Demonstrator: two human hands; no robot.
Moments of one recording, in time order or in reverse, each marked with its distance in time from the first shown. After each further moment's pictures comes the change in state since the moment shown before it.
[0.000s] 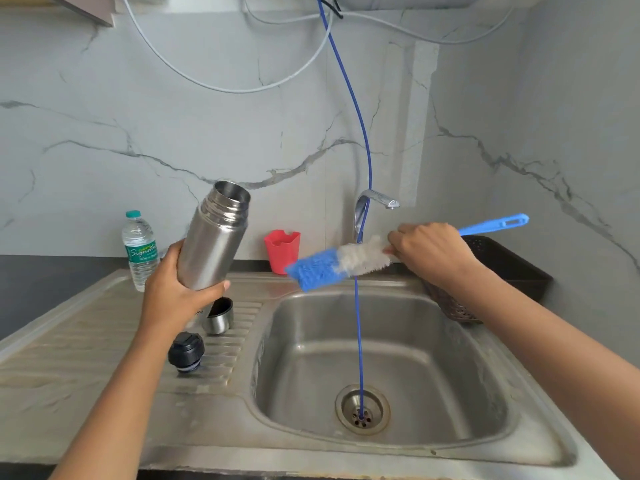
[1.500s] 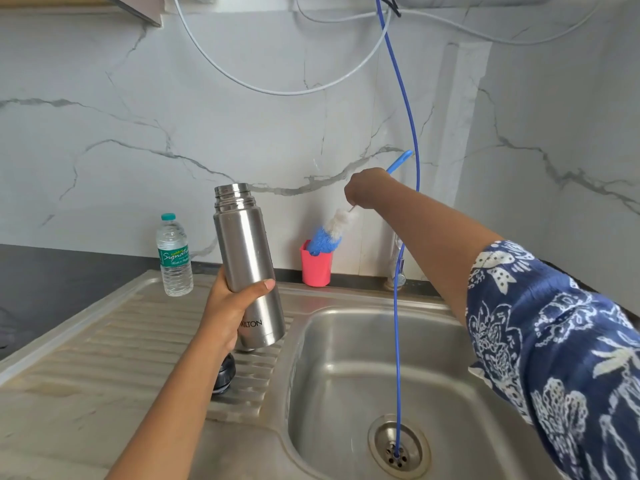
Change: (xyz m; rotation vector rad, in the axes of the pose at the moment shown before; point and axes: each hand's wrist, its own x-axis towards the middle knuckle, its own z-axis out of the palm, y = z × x) left_hand 0.024 -0.020 0.039 -0.793 -0.113 -0.343; right_hand 0.235 -0.048 0.023 -0.151 -0.472 -0.103
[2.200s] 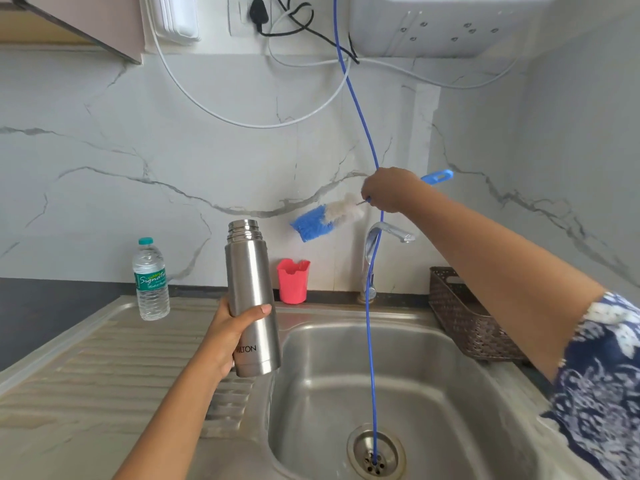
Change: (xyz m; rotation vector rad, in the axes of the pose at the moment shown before) left_hand -0.017 -0.003 0.018 -0.013 -0.095 -0.200; right_hand -0.082 0.068 -0.006 0.223 0.160 0.168
